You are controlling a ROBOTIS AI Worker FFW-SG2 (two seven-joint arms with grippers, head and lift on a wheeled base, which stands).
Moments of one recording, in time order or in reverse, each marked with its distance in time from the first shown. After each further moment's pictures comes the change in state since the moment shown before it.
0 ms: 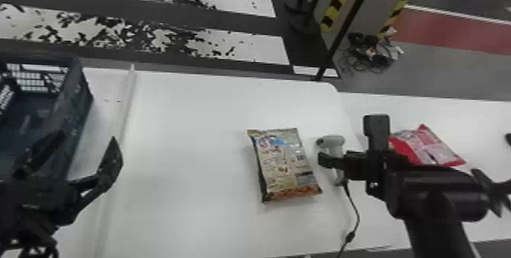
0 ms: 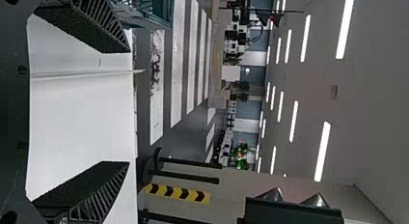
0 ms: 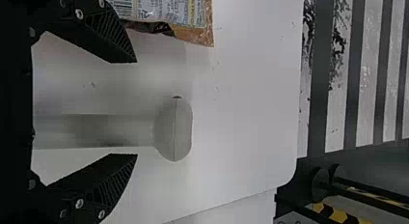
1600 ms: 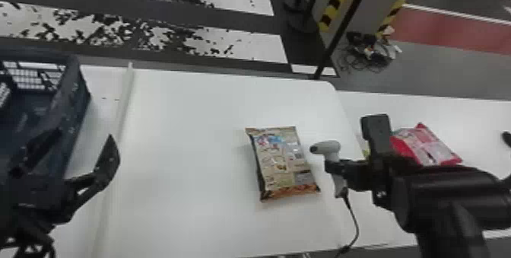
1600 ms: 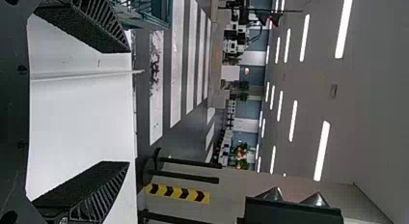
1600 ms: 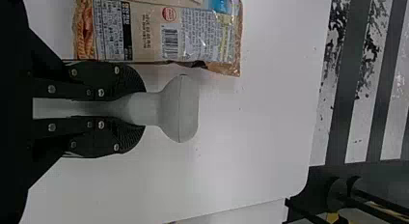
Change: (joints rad) left arm 0.005 0.003 0.001 -0.008 0.000 0.000 -0.001; right arm 0.133 -0.004 0.032 -0.367 0.064 0.305 0.014
